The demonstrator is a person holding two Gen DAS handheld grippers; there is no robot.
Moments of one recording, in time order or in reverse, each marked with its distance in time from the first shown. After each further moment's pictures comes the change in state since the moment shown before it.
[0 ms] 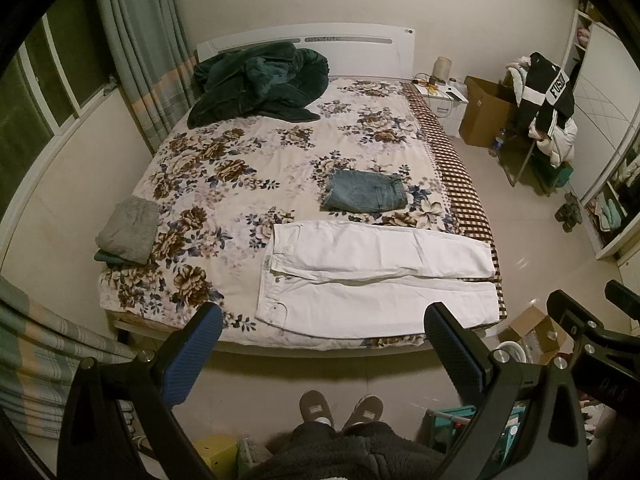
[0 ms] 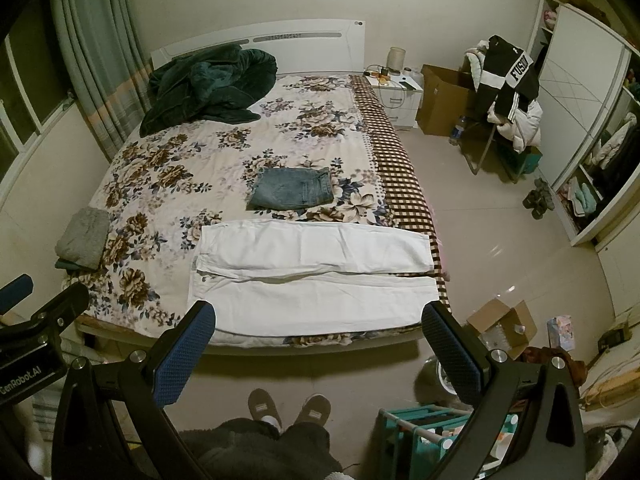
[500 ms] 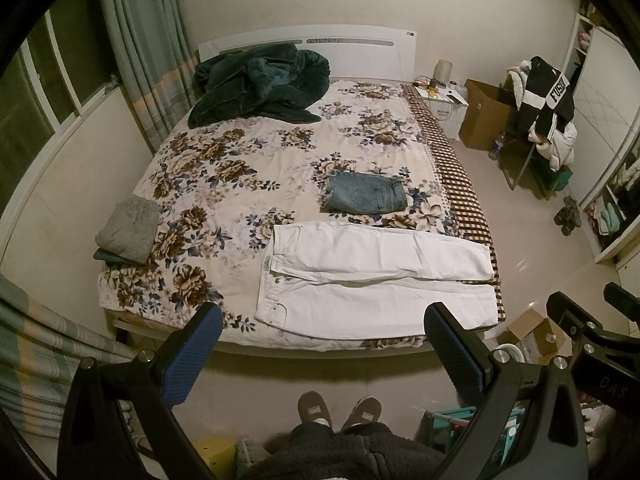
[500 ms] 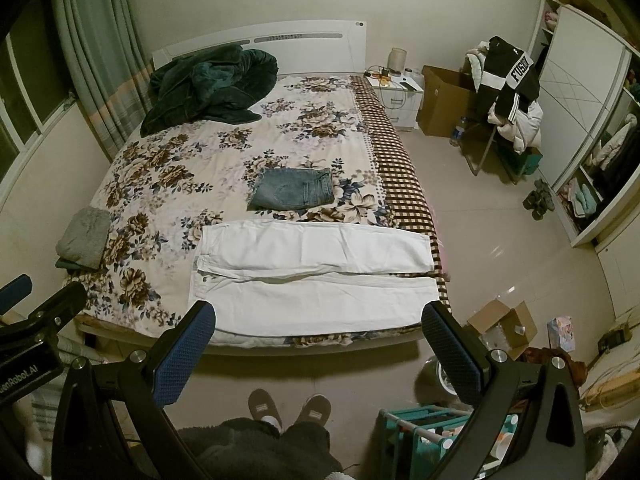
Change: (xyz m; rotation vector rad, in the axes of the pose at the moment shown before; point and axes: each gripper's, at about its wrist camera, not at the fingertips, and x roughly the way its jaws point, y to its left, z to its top) left arm -0.001 0.000 0.001 0.000 -0.001 -0.002; right arm -0.001 0.002 -0.001 0.000 0.001 0.000
